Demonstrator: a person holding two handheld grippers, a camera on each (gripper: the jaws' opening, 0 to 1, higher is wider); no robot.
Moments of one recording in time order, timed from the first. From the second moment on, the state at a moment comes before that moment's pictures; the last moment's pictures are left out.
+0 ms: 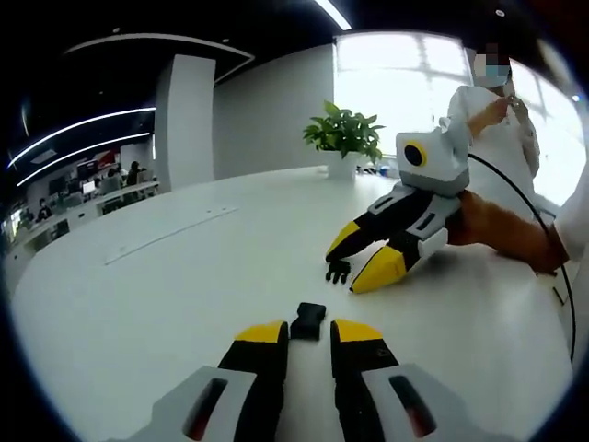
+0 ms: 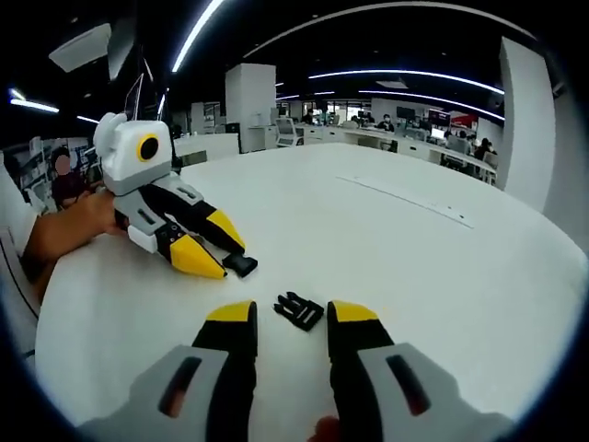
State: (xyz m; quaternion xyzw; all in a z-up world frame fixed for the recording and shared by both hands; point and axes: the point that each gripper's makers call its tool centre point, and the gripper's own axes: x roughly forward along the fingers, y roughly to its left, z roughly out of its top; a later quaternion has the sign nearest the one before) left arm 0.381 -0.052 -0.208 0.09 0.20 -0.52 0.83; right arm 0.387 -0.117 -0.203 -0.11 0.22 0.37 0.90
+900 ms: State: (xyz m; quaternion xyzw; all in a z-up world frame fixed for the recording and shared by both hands) left arm 0.383 -0.052 -0.207 0.09 0.20 -0.52 0.83; right arm 0.396 -0.120 -0.202 -0.12 0.21 0.34 0.91
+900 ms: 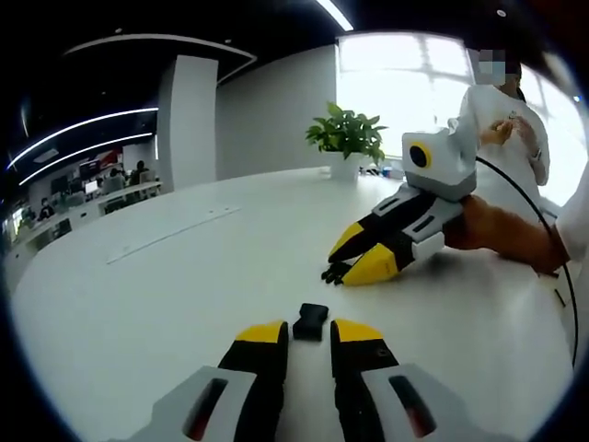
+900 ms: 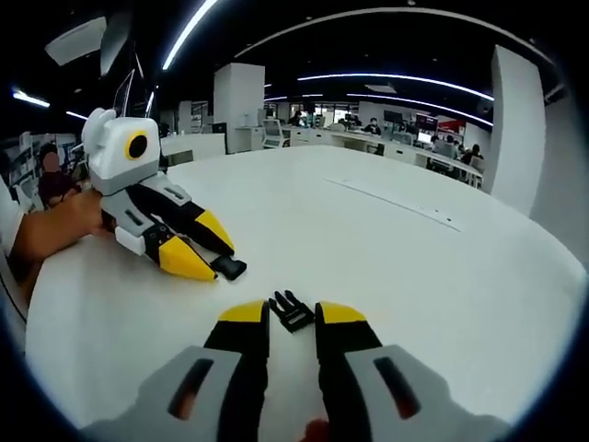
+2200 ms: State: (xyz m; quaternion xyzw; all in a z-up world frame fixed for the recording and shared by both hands) left arm 0.382 -0.052 -0.208 0.08 0.19 -0.53 0.82; right arm 0.388 -0.115 -0.204 -0.12 0.21 0.38 0.89
